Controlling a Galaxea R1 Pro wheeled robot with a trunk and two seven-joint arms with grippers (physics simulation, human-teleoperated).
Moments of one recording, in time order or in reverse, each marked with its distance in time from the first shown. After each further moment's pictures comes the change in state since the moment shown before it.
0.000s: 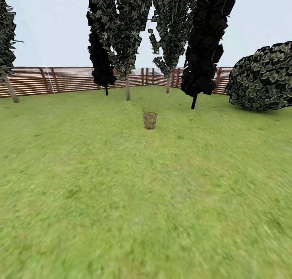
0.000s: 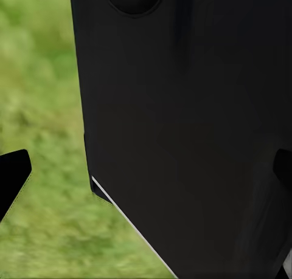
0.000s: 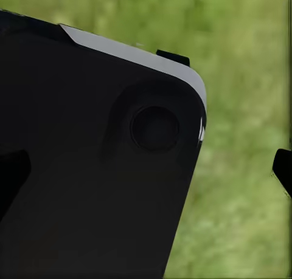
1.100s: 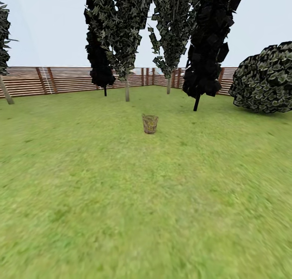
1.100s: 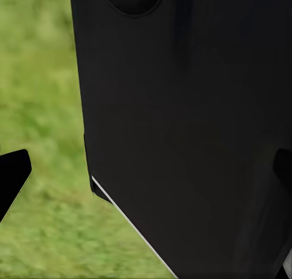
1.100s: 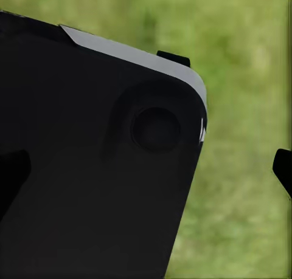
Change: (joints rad) left arm 0.000 0.000 0.000 0.000 0.000 0.000 0.000; right arm 0.000 0.001 -0.001 -0.001 -0.001 0.000 0.000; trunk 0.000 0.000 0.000
